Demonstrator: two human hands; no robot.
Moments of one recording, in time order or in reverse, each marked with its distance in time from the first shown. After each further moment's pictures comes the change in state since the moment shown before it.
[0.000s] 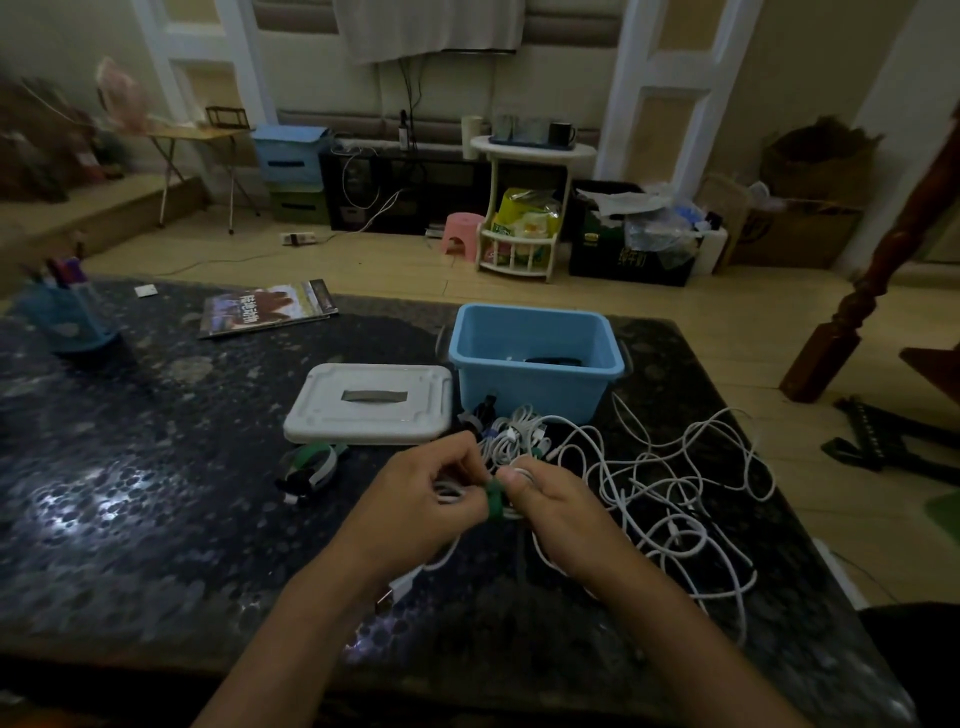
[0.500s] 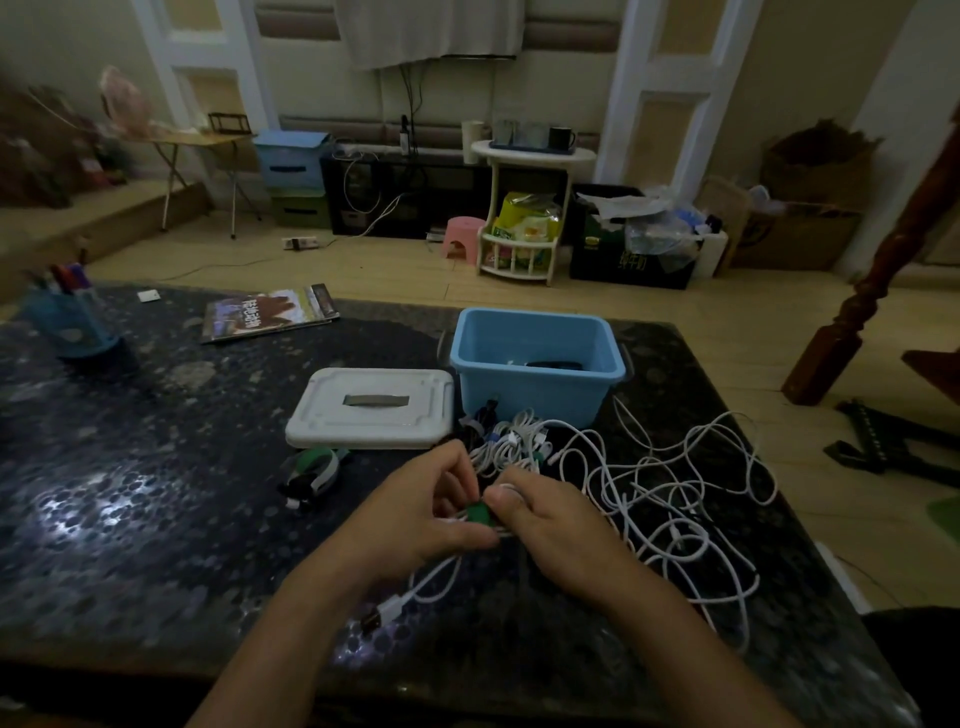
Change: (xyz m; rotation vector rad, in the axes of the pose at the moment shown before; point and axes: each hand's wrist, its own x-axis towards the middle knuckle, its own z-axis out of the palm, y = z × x) left_hand 0.002 -0.014 -0.007 -0.041 -0.188 -0.184; right_hand -0.002 -0.002 -0.001 -0.209 -0.078 -0.054
